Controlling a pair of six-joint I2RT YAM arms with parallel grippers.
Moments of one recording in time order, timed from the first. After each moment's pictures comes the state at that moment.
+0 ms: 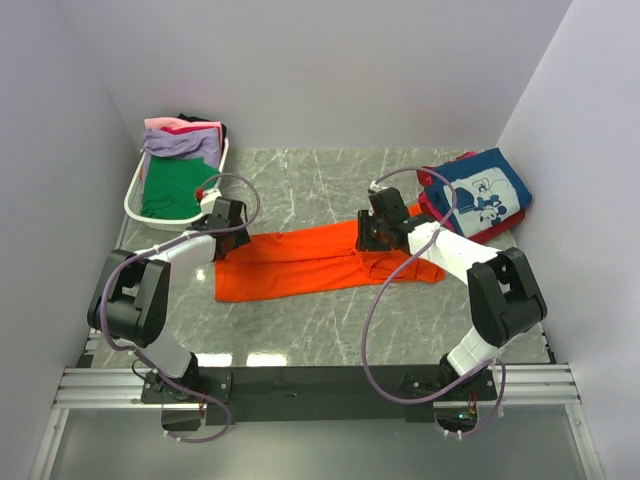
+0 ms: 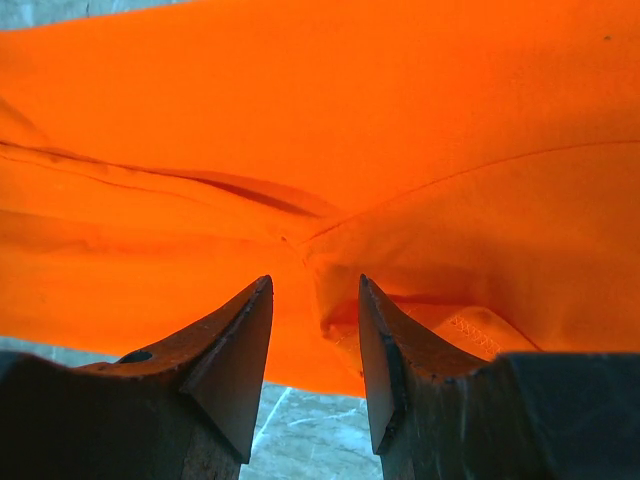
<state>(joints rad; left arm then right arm) -0.29 1.61 0.88 -0.16 -0.44 -0.61 0.45 1.61 1.03 -0.31 0.00 0.39</state>
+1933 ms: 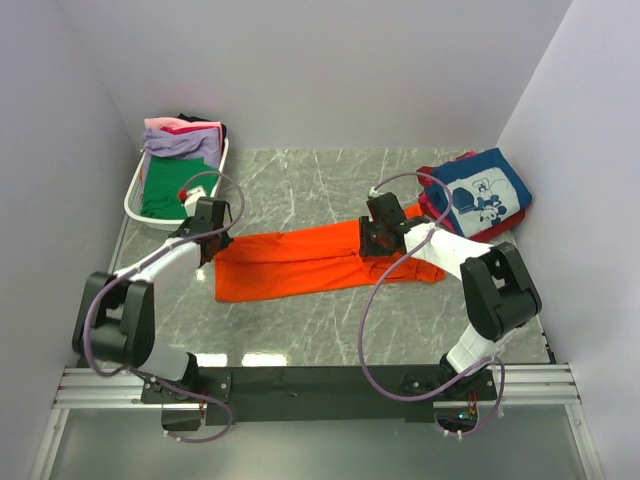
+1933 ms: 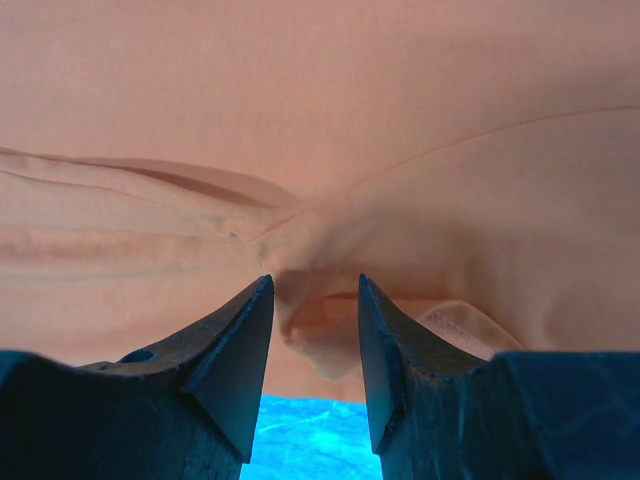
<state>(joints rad) -0.22 1.48 0.83 -0.18 -0.37 -0.61 0.46 1.66 1.01 -0.33 0.04 0.38</state>
